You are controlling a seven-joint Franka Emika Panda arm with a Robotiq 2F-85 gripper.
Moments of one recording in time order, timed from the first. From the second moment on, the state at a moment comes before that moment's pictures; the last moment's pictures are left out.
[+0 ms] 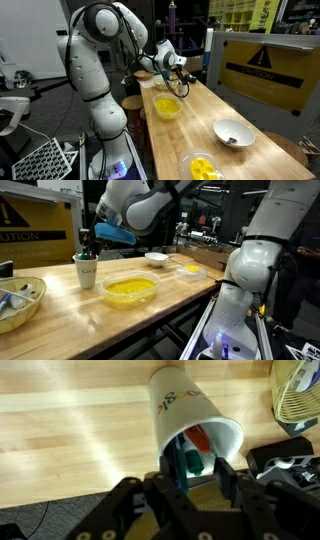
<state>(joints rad) 0.16 -0.15 0.17 -2.45 -0.30 2.86 0.90</state>
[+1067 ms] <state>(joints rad) 0.16 -0.15 0.17 -2.44 -0.32 2.86 0.90</state>
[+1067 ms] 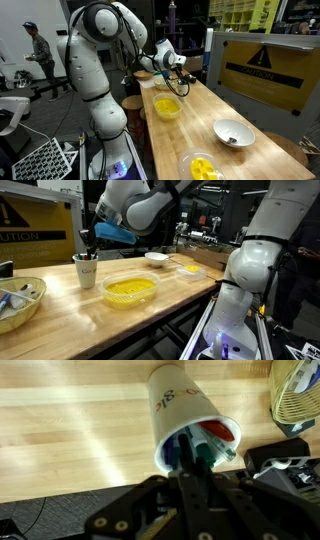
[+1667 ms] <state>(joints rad) 0.16 -0.20 0.20 -2.44 -0.40 2.85 0.96</state>
